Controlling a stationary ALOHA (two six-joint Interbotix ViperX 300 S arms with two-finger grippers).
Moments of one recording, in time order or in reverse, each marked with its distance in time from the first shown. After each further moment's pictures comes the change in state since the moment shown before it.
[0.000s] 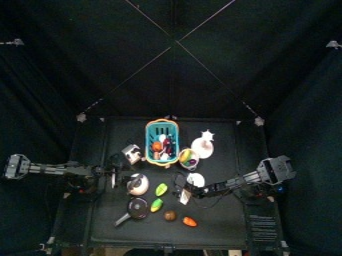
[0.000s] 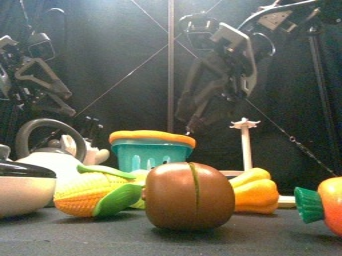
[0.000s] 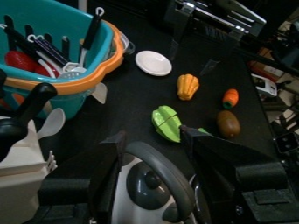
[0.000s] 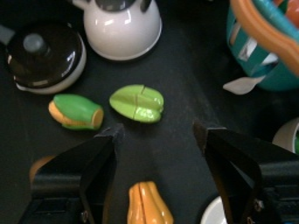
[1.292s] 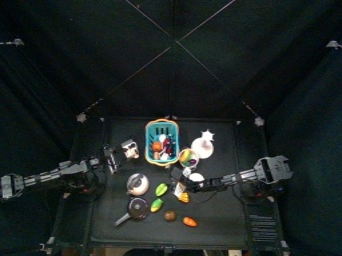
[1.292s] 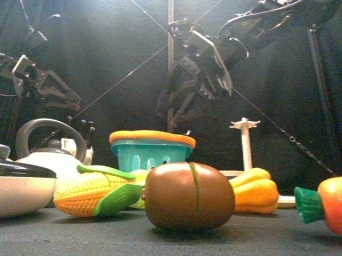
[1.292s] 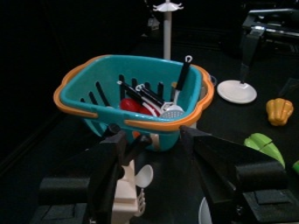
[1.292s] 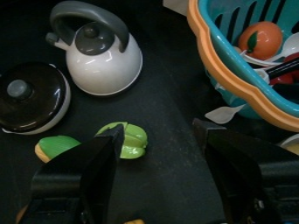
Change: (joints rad) left arm 0.360 -0.132 -0.008 0.313 0.017 0.066; right arm -0.069 0.035 -0.069 -0.026 0.006 0.002
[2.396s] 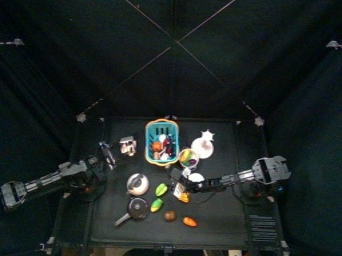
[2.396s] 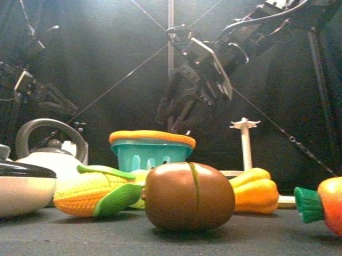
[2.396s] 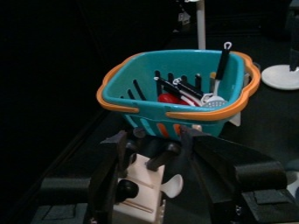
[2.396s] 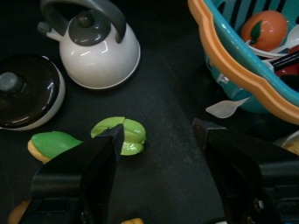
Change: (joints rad) left arm 0.187 -0.002 0.037 0.196 -0.049 0.015; right arm 0.000 0.026 0.000 0.011 0.000 0.000
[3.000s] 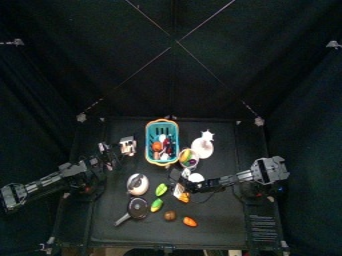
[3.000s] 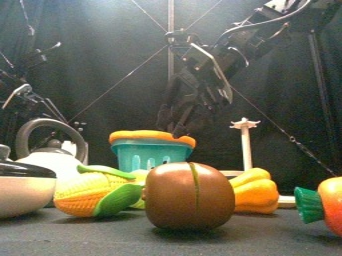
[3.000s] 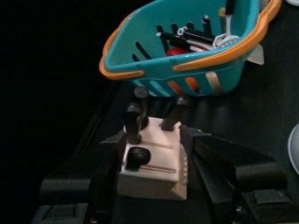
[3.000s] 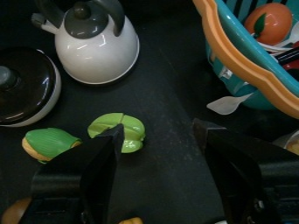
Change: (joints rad) left arm 0.031 -0.011 0.008 0.147 0.150 0.092; right arm 0.002 0.018 0.000 0.000 -0.003 0.000
